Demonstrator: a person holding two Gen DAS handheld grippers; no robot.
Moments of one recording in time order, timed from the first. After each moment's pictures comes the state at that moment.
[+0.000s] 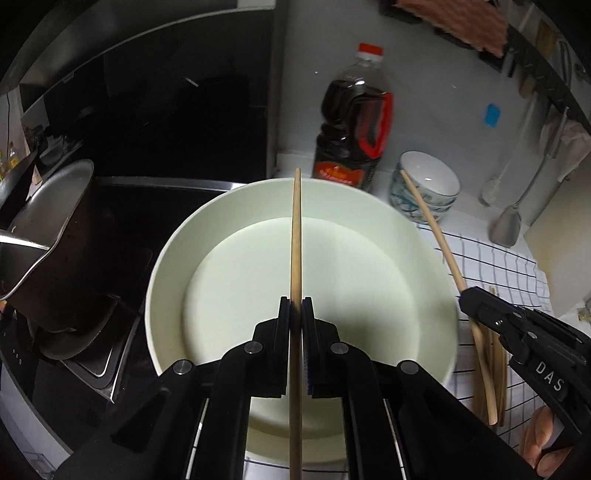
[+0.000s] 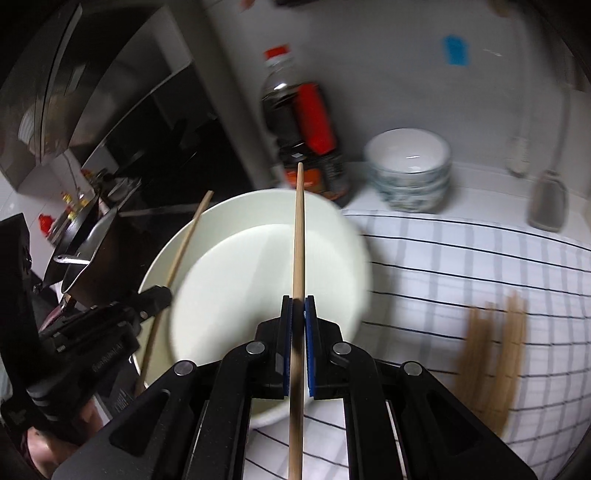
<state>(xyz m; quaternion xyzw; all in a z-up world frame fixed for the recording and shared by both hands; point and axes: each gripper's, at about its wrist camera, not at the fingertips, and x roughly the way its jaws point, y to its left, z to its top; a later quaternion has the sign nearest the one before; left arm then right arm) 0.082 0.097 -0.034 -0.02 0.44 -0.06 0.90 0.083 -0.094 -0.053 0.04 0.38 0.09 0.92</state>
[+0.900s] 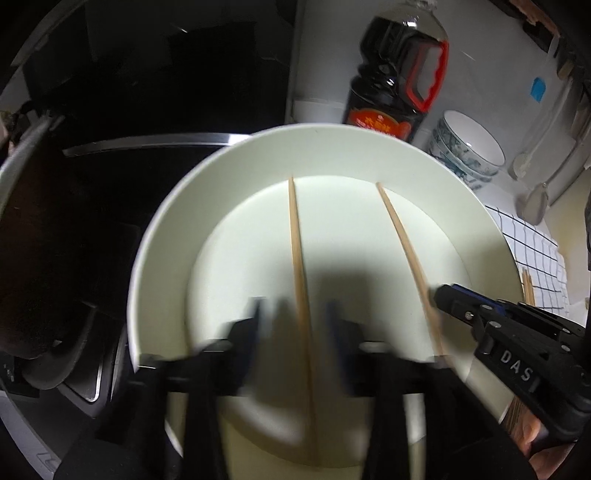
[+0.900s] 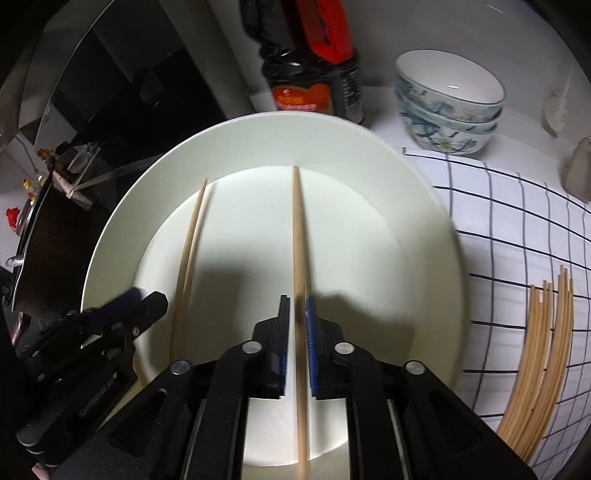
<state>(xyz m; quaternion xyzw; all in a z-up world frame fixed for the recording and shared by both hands) 0.129 0.118 -0.090 -0.02 0.51 -0.06 0.86 0.151 -0.060 -0.117 0.04 0.48 0.03 0.87</state>
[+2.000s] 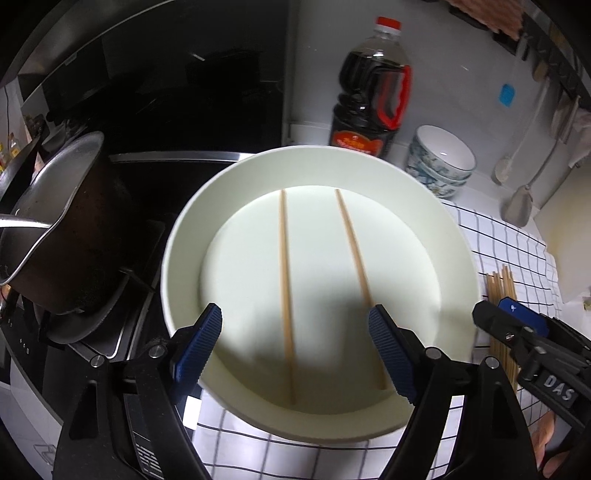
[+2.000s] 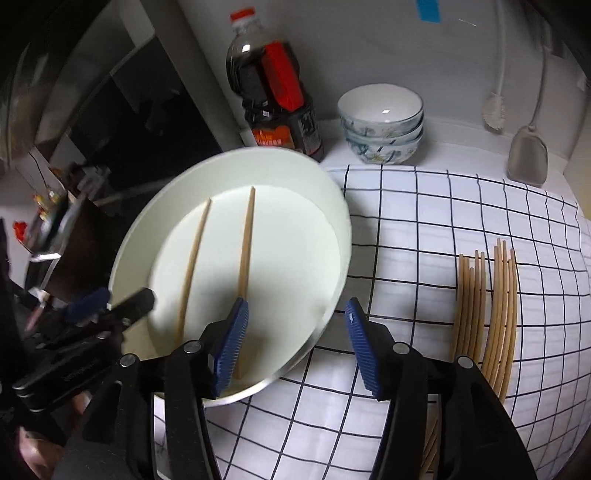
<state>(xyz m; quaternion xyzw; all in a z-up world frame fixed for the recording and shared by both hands) 0.071 0.096 -0.053 -0.01 0.48 -0.05 0.88 0.062 -0.102 -0.070 0.06 0.43 0.03 0.90</state>
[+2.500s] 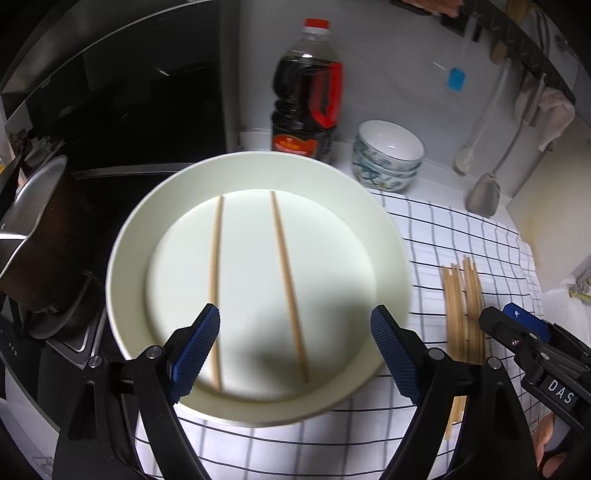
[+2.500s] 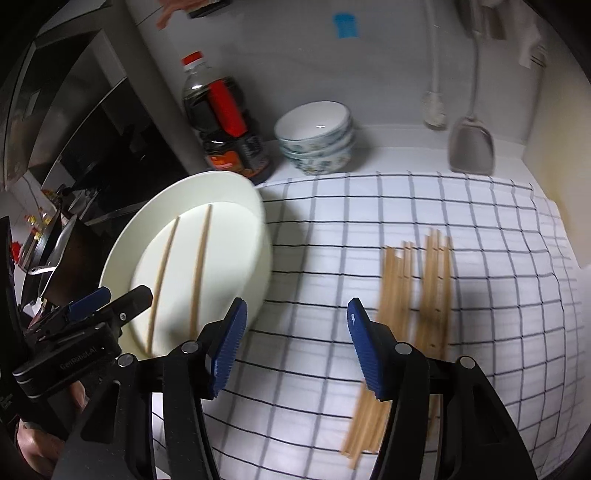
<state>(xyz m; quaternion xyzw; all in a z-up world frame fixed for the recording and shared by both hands) 0.052 0.035 -0.040 -0.01 0.47 -0.09 0.88 0.016 -0.171 -0.053 0.08 0.40 -0.01 0.91</state>
